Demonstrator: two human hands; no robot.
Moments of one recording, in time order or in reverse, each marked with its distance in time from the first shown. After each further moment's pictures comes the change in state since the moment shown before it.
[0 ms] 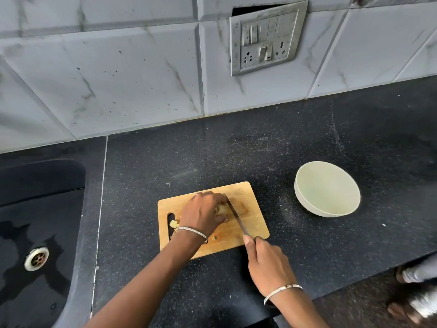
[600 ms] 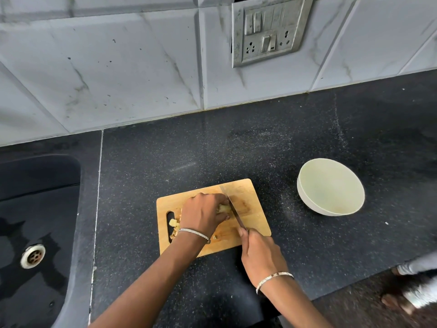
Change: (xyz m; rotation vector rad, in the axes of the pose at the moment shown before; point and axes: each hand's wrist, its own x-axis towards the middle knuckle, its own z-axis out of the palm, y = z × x) left_hand 0.000 0.001 0.000 0.066 -0.025 -0.037; right_hand 0.013 -0.025 -0.002 -0.065 -0.039 0.060
